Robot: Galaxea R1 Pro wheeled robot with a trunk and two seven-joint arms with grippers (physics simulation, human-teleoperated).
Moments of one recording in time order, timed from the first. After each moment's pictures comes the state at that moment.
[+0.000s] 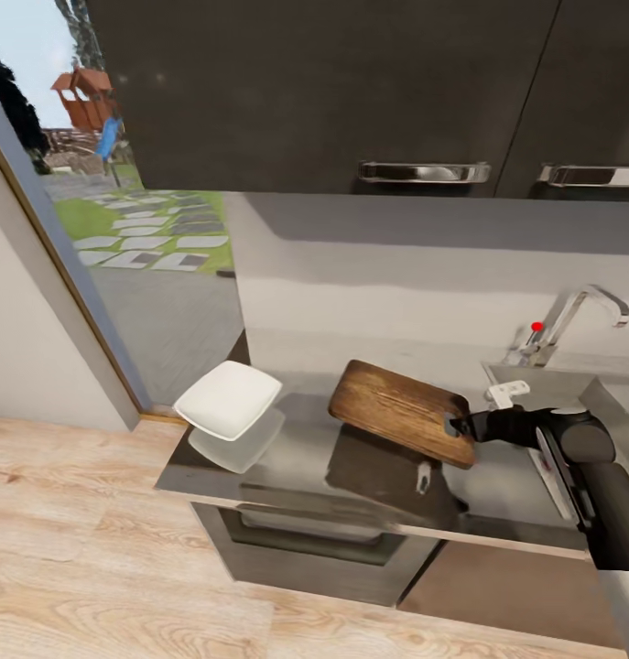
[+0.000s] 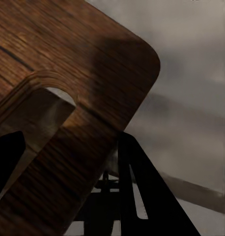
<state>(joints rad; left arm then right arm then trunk) -0.01 0.03 0.00 -0.24 0.00 -0.35 0.00 -0.62 -0.32 -0.05 -1.45 0.14 0.97 0.52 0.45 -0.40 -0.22</state>
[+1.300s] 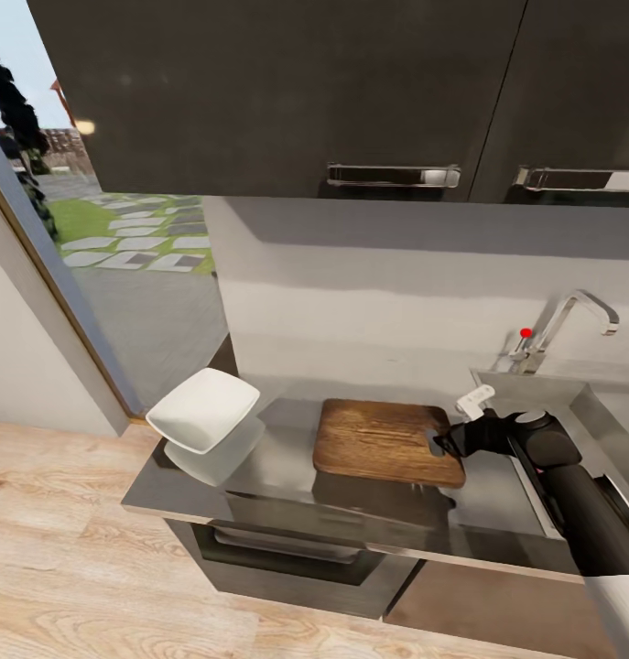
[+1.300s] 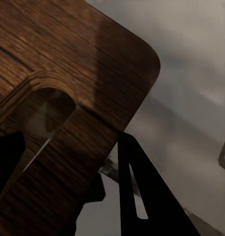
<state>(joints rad) -0.01 0.03 0.00 -0.24 0.00 -0.35 0.00 -0.62 -0.32 0.10 -1.45 0.39 0.91 0.69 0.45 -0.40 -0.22</state>
